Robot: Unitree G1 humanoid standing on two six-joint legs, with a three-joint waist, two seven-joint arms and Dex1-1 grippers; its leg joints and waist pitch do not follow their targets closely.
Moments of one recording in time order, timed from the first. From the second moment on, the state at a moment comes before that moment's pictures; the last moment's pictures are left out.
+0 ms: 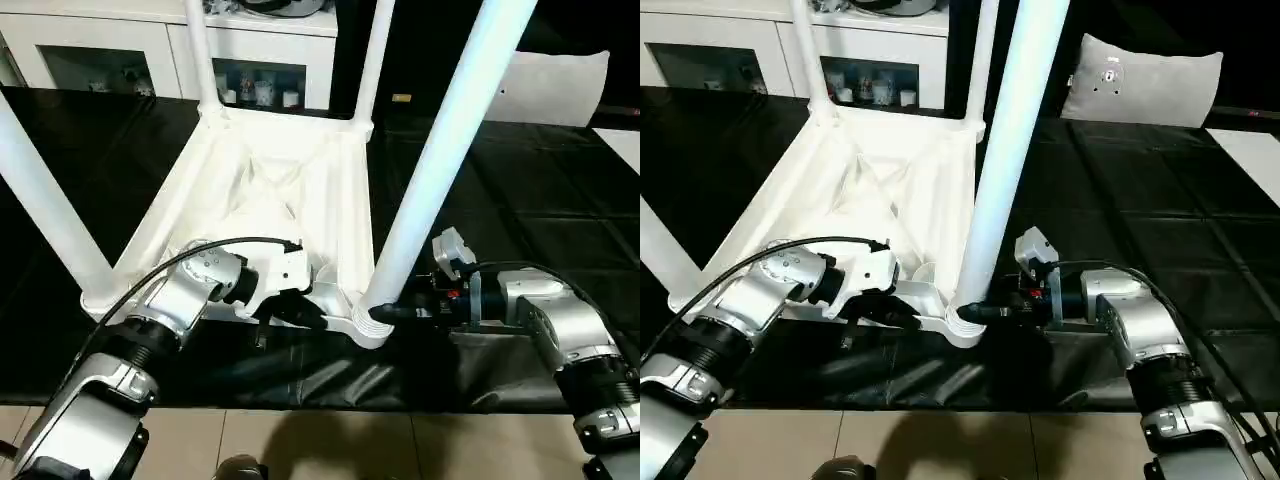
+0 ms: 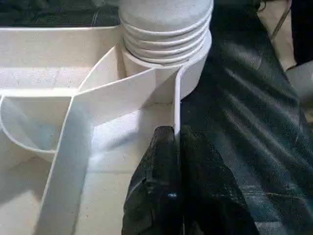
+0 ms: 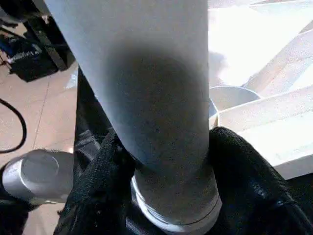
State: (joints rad) left arm -0.64 0.38 -0.39 0.58 0.03 0.04 -1.34; right arm -0.44 -0.46 0.14 0.41 0.29 0.27 1.36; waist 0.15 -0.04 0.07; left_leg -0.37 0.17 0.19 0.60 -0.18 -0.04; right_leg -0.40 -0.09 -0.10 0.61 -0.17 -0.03
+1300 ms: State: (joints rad) left arm -0.64 0.33 -0.38 0.59 0.08 0.04 -1.20; right arm -0.36 -0.50 0.01 0.32 0.29 0.18 1.16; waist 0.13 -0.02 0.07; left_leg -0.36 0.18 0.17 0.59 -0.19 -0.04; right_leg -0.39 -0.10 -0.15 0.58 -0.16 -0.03
